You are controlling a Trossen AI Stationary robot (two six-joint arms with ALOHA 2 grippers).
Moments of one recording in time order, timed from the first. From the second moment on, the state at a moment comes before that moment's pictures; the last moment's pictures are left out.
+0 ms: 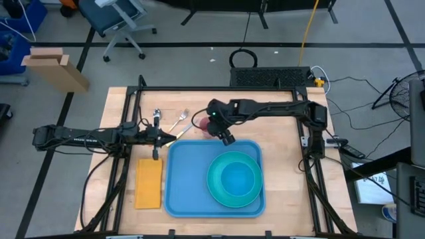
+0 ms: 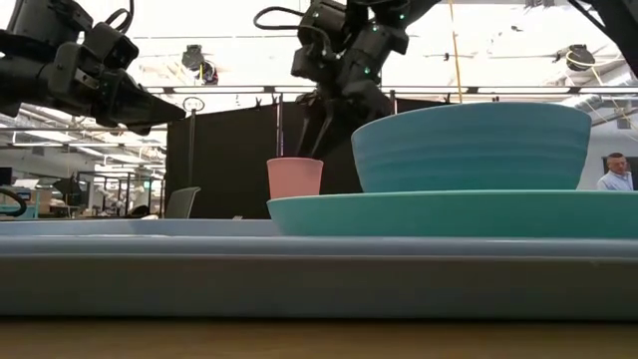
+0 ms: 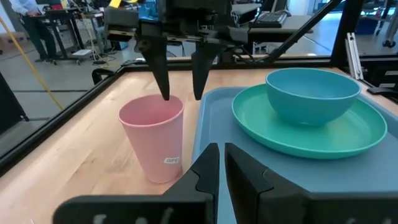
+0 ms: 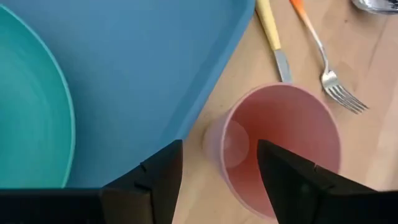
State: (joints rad) left arm 0.10 0.56 0.07 0.34 0.05 0.05; right arm -0.20 1.93 1.55 -0.65 -0.16 -0.70
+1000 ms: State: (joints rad) left arm 0.10 0.56 0.07 0.35 0.05 0.05; right arm -0.23 1.93 1.55 -0.60 -0.07 -0.75
